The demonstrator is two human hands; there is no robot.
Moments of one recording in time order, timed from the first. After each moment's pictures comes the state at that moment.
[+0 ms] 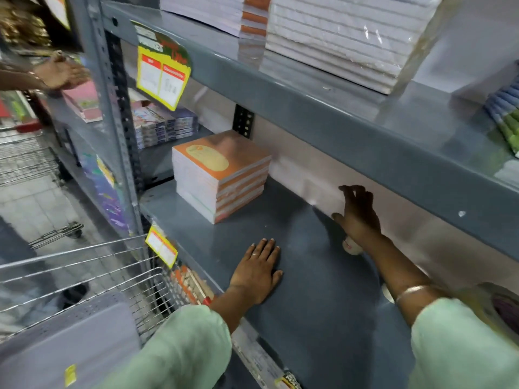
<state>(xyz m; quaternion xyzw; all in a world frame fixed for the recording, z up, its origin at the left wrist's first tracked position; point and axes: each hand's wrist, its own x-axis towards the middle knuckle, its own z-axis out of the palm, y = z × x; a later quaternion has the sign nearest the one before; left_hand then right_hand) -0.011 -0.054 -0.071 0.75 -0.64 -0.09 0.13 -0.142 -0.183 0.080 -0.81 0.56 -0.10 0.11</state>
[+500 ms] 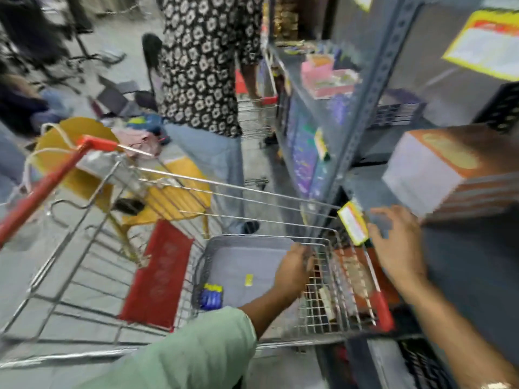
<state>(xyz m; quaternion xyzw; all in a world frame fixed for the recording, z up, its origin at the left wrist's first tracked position) 0.097 0.176 -0.117 0.87 -0.18 -0.14 0.44 0.041 0.024 -0.001 -0.91 0.23 -0.21 0.27</state>
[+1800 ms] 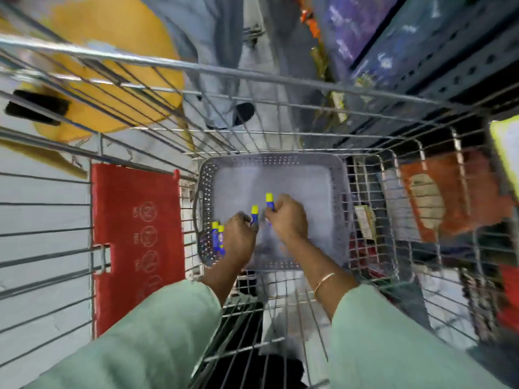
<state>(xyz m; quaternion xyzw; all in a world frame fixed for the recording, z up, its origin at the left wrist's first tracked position) 0.214 0.319 -0.334 0.89 0.08 -0.28 0.34 0.207 0.218 -0.301 -0.83 0.38 0.19 0.36</state>
